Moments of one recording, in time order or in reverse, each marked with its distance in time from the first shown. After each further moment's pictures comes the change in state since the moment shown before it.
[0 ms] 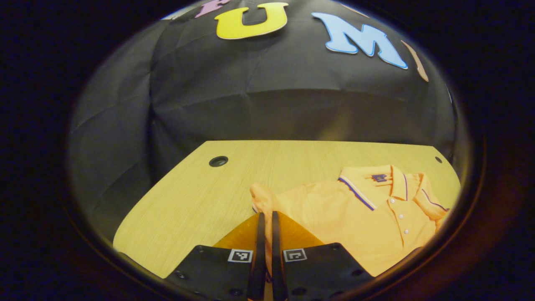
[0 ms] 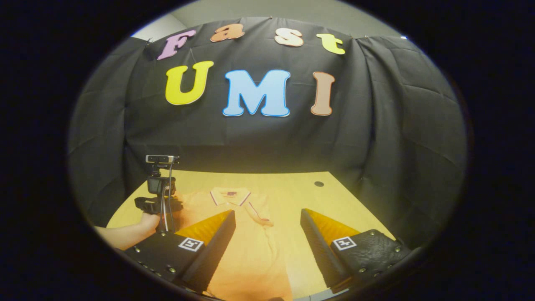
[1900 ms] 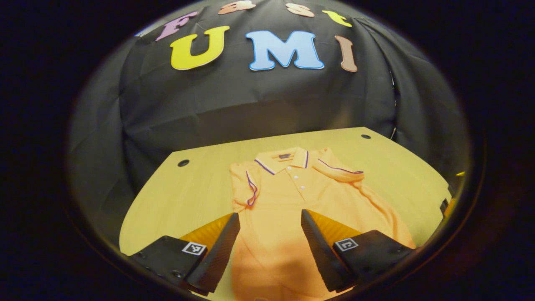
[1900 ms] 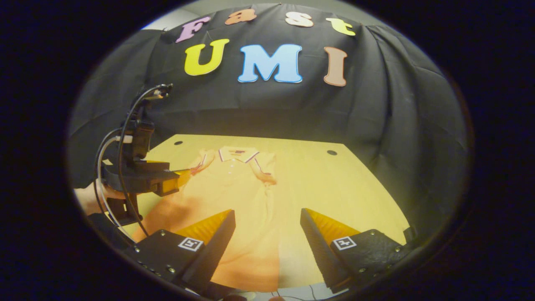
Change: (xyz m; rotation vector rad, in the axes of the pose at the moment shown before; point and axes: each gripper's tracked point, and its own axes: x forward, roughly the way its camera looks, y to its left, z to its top) left arm -0.242 -0.098 -0.053 0.124 -0.013 -0.260; right arm -0.019 -0.028 -0.141 -0.086 0.148 0.170
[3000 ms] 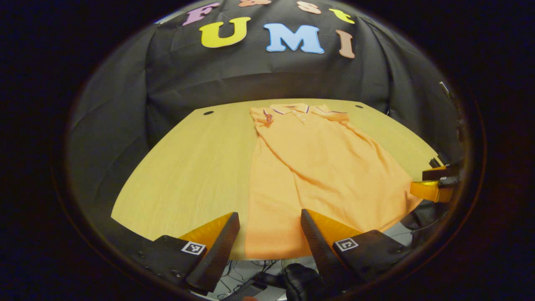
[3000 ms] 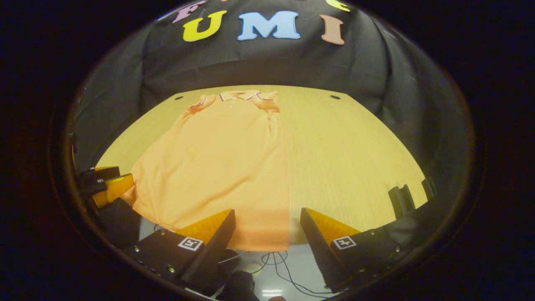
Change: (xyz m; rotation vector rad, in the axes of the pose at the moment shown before) left arm -0.159 0.042 -0.194 -0.039 0.145 0.045; right arm -0.011 0.006 -0.149 0.049 0.279 0.017
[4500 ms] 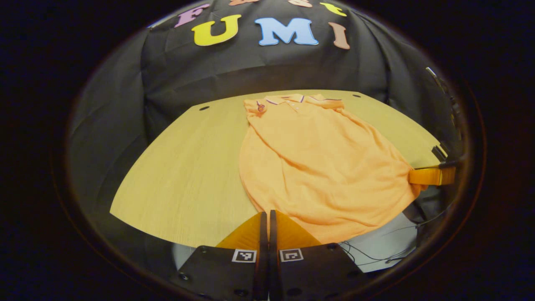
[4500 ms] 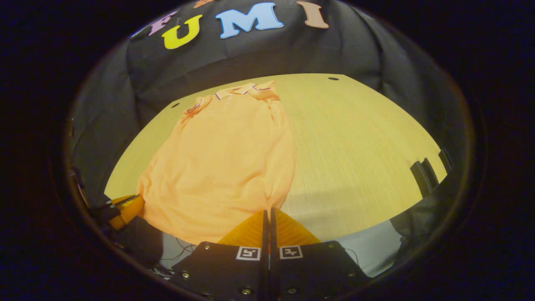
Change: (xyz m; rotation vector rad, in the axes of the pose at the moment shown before) left arm 0.004 -0.034 -0.018 0.016 0.034 0.018; right arm 0.025 0.029 -0.008 0.182 0.047 0.099
